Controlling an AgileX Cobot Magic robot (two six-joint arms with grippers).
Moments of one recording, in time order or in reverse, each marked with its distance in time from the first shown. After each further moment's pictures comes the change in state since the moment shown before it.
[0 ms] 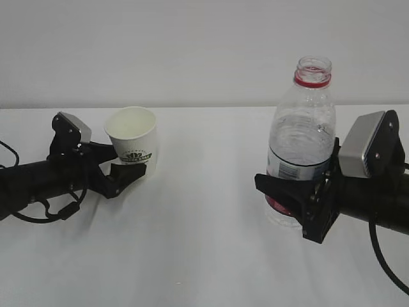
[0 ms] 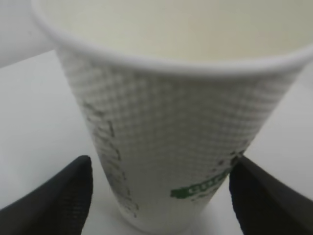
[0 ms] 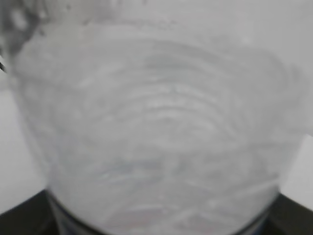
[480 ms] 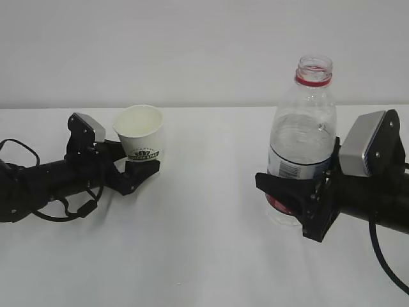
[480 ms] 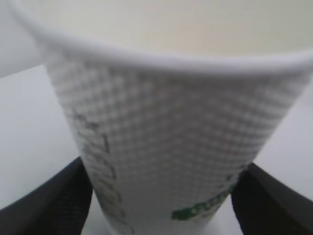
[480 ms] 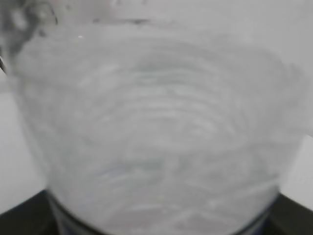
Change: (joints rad) left arm -0.042 0.071 -0.076 -0.031 -0.050 -0.006; right arm 0.000 0.000 0.000 0.010 0.000 0.000
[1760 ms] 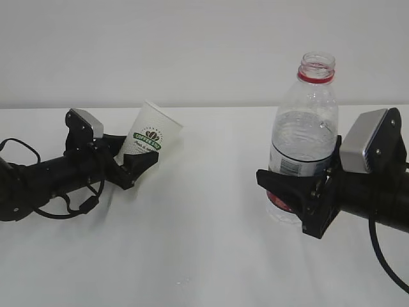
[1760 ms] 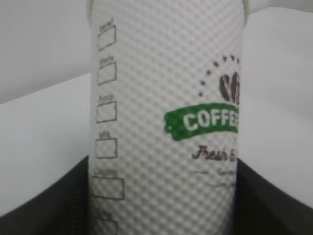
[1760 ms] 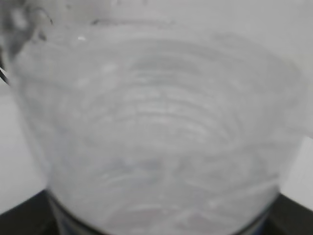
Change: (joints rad) left arm -0.005 0.017 -0.018 -0.040 -0.056 0.034; right arm 0.000 0.000 0.000 0.021 0.000 0.001
